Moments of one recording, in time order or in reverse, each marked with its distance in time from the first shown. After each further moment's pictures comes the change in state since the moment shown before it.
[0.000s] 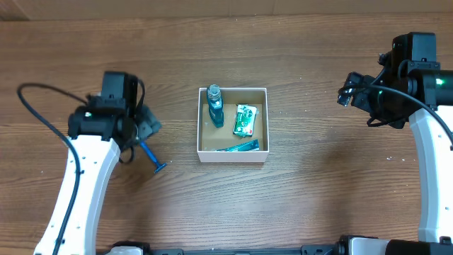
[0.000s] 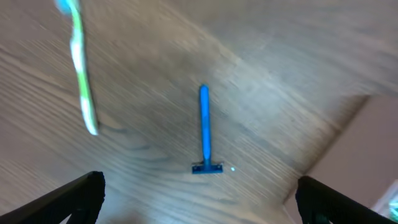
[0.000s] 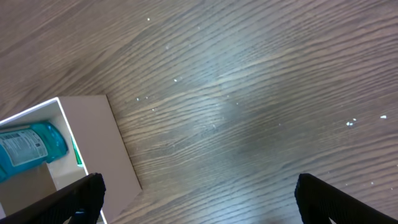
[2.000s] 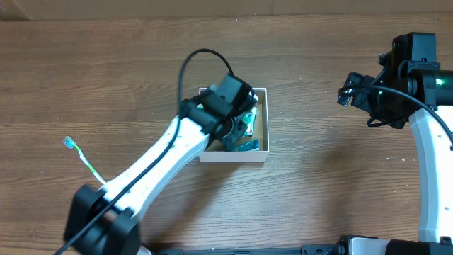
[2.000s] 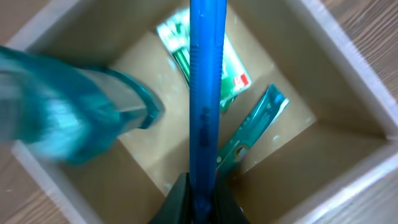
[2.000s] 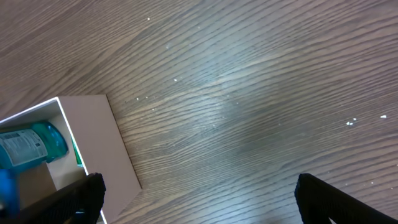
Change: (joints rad) left arm -0.563 0.317 0.163 0.249 0.140 0.747; right arm 0.000 0.000 0.000 0.000 0.000 0.000
